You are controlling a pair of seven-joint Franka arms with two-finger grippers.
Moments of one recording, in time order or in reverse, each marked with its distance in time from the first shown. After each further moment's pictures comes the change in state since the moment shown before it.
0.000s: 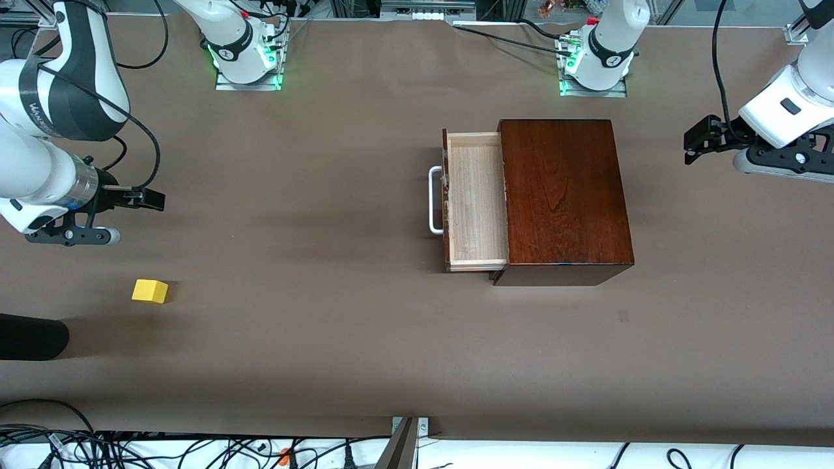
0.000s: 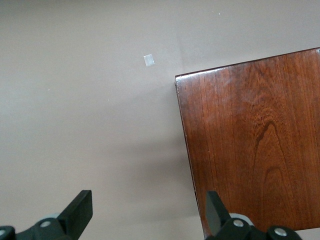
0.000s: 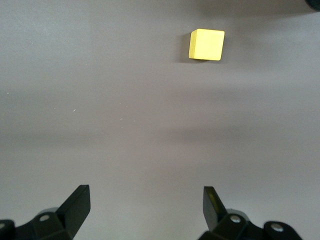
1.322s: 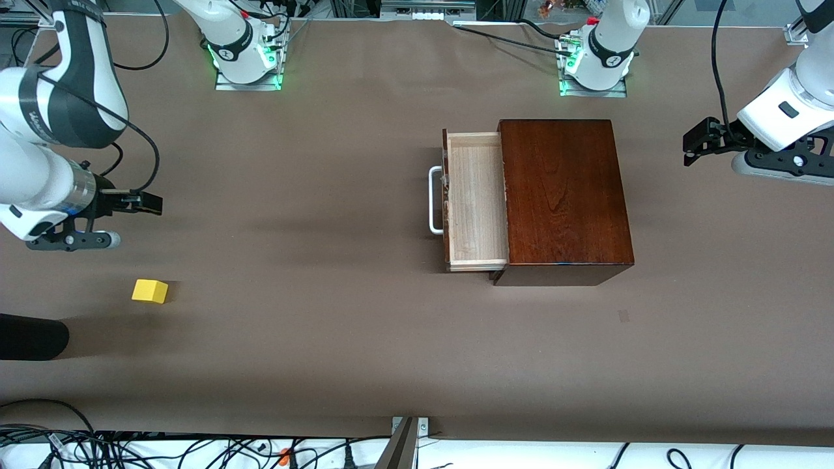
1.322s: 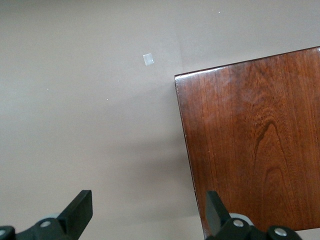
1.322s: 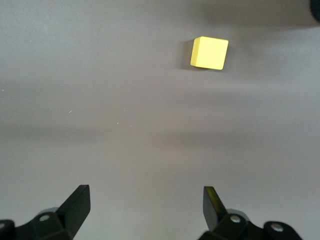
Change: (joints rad) left arm -0.004 0.009 -0.002 0.001 -0.001 -0.004 0.003; right arm 0.001 0.033 -0.014 0.005 0.007 0.028 -0.060
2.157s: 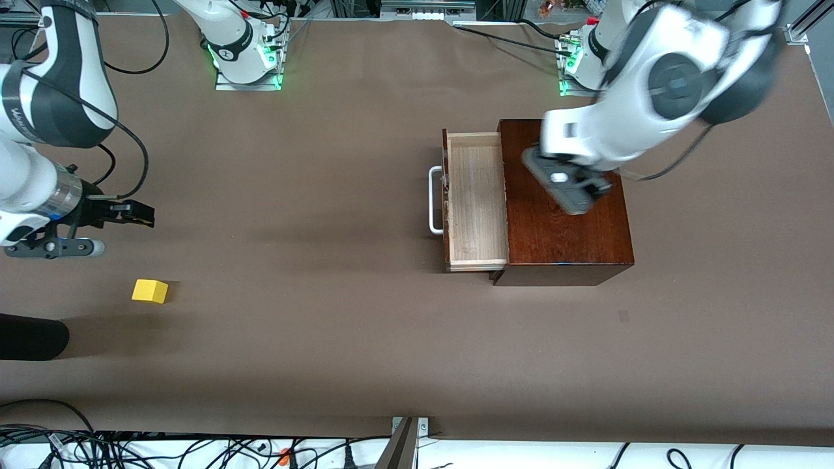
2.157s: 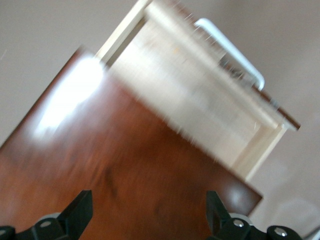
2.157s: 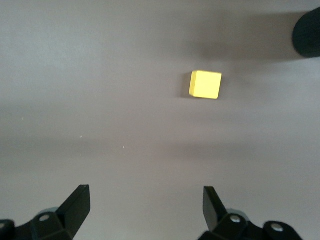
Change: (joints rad) left arm -0.058 0.245 -0.334 -0.001 -0.150 0.180 0.397; right arm -0.001 0.003 -0.004 0.077 0.019 0.046 0.000
